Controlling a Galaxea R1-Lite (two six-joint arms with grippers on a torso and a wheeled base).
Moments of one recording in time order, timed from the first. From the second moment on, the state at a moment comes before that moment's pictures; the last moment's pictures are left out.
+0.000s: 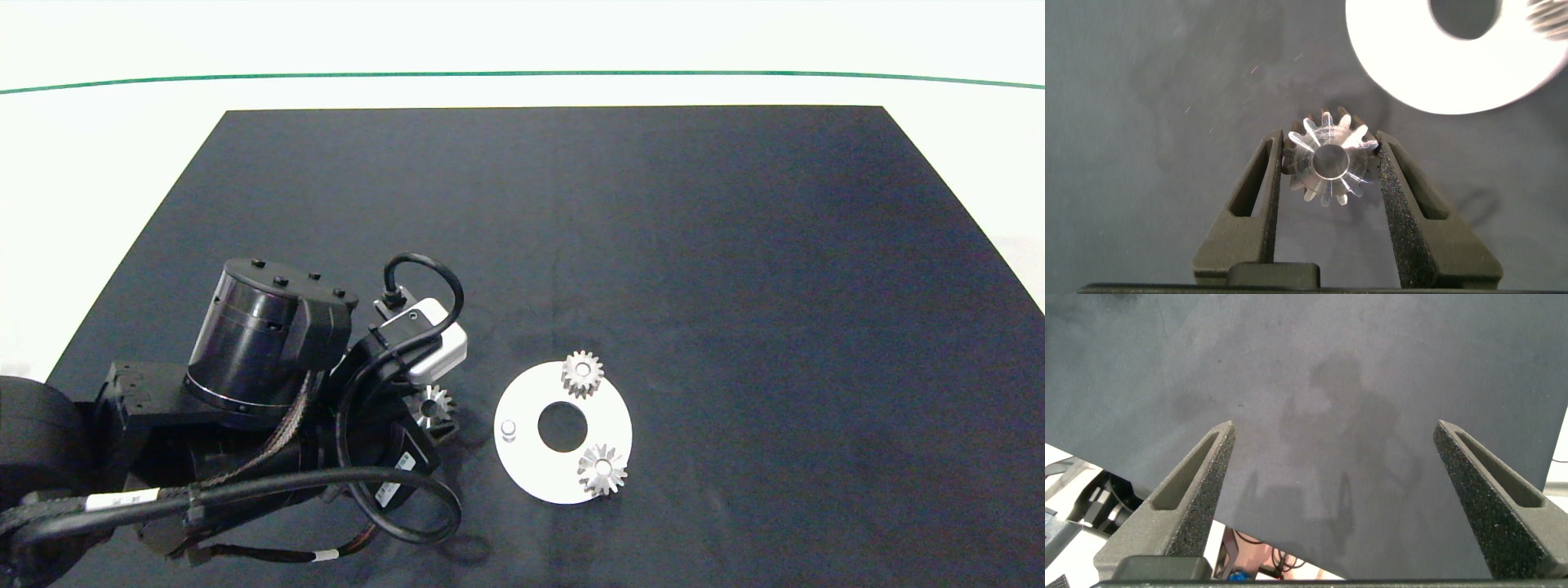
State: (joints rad) left arm -0.73 1.50 -0.84 -0.07 0.21 0.36; right arm 0.57 0.38 -0.56 0.47 -0.32 -0.23
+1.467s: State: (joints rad) left arm -0.95 1.59 -0.99 0.02 0.27 0.35; right arm 0.57 0.35 -0.58 0.47 -0.32 -0.27
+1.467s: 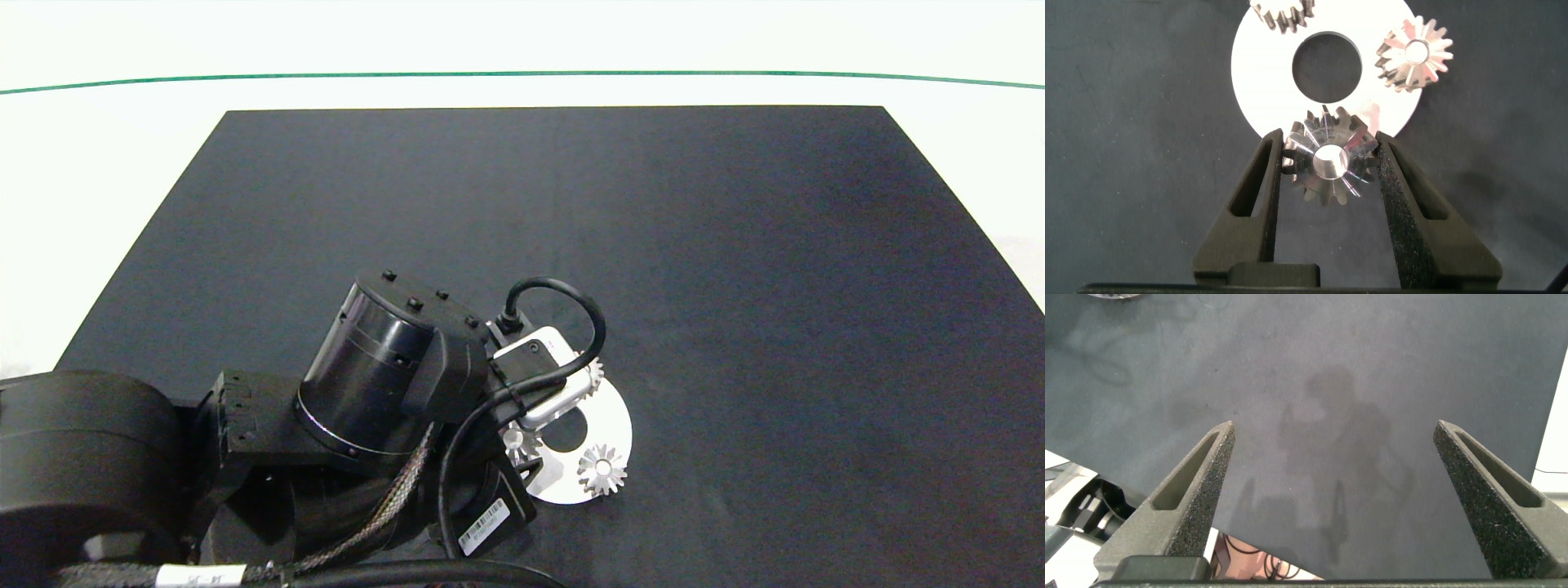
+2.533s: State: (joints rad) left arm -0.94 1.67 -1.03 0.02 0.28 0.36; right arm 0.57 0.34 -0.58 0.47 -0.32 -0.27
